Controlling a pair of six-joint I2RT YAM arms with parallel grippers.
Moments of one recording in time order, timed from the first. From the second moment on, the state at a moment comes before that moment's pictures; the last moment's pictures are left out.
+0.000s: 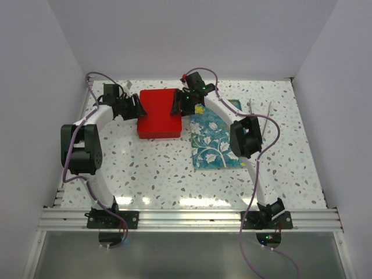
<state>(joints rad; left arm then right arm) 0.01 1.87 1.31 -0.27 0.42 -0.27 0.52 2.50 2.31 -0.72 -0.34 0.51</state>
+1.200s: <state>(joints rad) 0.01 1.87 1.31 -0.28 0.35 -0.25 0.53 2.43 2.27 -0.71 -0.23 0.52</state>
